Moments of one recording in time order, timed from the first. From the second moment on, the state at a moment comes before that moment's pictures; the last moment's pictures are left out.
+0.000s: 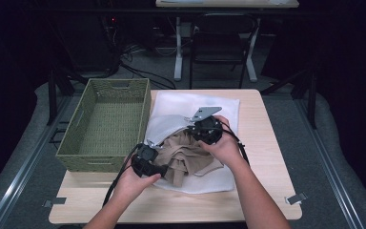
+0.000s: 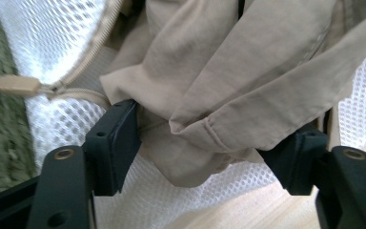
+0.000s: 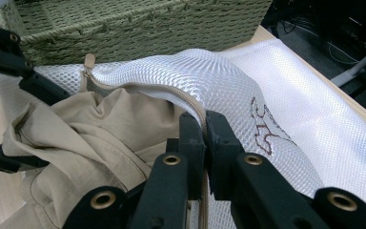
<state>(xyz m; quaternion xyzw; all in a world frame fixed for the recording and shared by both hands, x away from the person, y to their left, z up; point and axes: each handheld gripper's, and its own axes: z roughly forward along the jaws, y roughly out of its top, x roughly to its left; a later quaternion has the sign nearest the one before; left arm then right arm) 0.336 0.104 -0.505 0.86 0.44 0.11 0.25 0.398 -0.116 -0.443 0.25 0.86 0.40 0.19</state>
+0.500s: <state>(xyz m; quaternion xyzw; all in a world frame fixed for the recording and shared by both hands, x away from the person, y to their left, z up) 0.336 0.102 -0.516 0.87 0.42 0.10 0.25 0.398 -0.116 -0.443 0.25 0.86 0.40 0.20</state>
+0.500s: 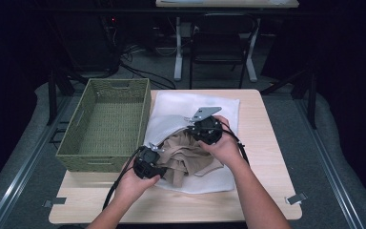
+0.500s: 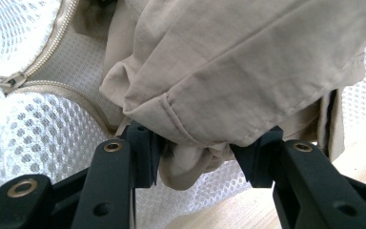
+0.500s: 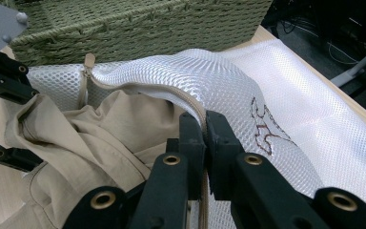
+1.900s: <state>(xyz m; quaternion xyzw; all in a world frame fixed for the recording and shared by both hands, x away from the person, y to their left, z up) 0.349 0.086 -0.502 0.85 0.43 0.06 0.30 0.395 -0.112 -0.443 0.24 0.86 0.39 0.20</state>
